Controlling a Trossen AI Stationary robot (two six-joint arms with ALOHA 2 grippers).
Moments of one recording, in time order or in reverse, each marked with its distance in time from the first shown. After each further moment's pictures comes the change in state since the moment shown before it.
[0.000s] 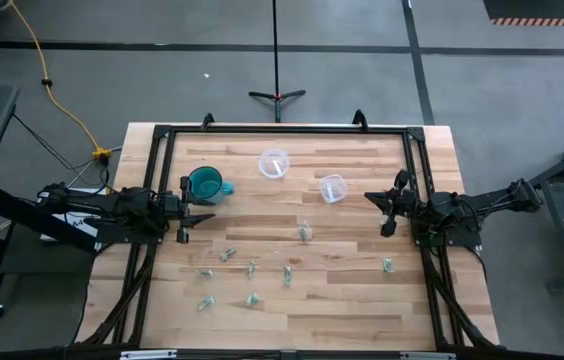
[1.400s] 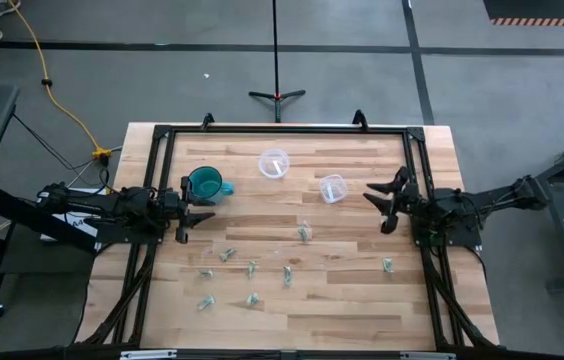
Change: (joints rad) left arm 0.000 0.000 0.000 0.009 -0.010 -0.131; right arm -0.015 0.146 0.089 0.092 -0.002 0.105
